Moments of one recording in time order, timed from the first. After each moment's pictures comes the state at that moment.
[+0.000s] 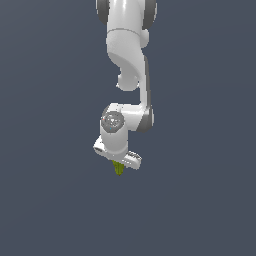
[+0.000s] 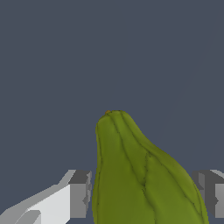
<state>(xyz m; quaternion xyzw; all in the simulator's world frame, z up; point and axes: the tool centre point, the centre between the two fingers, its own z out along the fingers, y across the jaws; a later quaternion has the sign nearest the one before) 0.053 -0.044 0.041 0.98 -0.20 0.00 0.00</state>
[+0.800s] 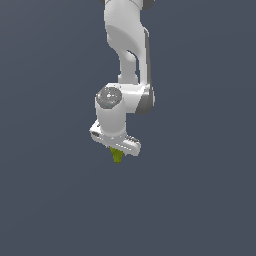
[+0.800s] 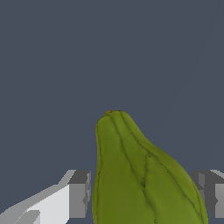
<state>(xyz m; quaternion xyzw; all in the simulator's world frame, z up) 0.025 -0.049 0.106 0.98 -0.20 0.00 0.00</state>
